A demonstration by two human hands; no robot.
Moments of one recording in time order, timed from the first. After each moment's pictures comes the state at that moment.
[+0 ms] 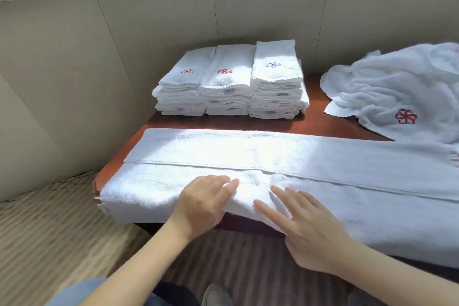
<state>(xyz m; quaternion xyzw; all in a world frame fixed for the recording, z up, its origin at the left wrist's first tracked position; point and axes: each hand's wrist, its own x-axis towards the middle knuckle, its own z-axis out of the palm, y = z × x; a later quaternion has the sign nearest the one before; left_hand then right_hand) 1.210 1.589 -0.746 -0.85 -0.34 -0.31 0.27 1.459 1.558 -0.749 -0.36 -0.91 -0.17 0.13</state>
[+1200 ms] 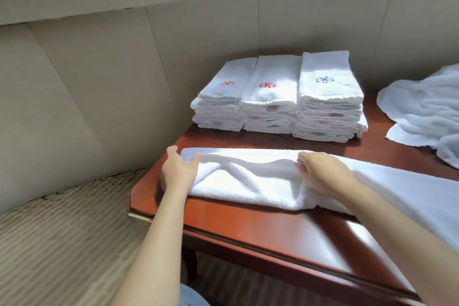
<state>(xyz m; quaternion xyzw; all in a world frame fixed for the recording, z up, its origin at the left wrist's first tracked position) 1.102 1.693 -0.720 -0.37 -0.83 -0.41 -0.12 1.399 1.737 -0.713 -0.56 -0.82 0.00 0.12</state>
